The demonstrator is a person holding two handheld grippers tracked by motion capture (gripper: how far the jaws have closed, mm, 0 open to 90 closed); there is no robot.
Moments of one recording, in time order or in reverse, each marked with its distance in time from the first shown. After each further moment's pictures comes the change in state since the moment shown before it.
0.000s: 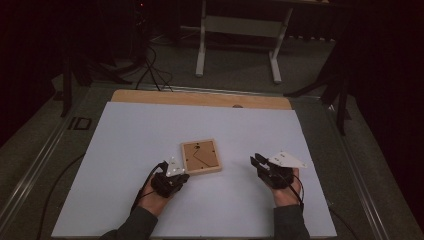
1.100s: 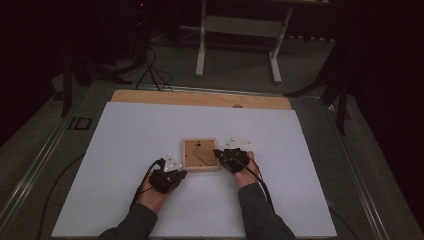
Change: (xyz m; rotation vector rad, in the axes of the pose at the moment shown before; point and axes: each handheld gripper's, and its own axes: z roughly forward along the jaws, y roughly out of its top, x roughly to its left) left arm 0.012 -0.001 0.006 -0.004 0.020 -0.042; right arm 0.050 0.024 0.113 0.165 0.142 -0.087
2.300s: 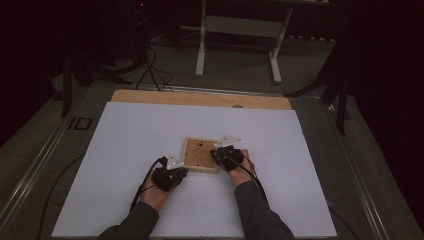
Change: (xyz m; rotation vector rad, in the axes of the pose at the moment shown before) left arm 0.002 0.004 0.008 0.010 0.010 -0.005; right arm 0.007 0.010 0.014 0.077 -0.010 -0.027
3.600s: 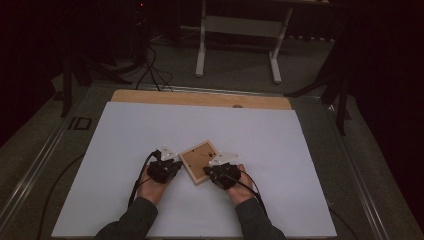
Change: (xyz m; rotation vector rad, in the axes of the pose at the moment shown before) left arm 0.023 0.005 0.001 -0.021 0.066 -0.099; right arm 0.045 -0.018 -0.027 0.008 0.124 -0.043
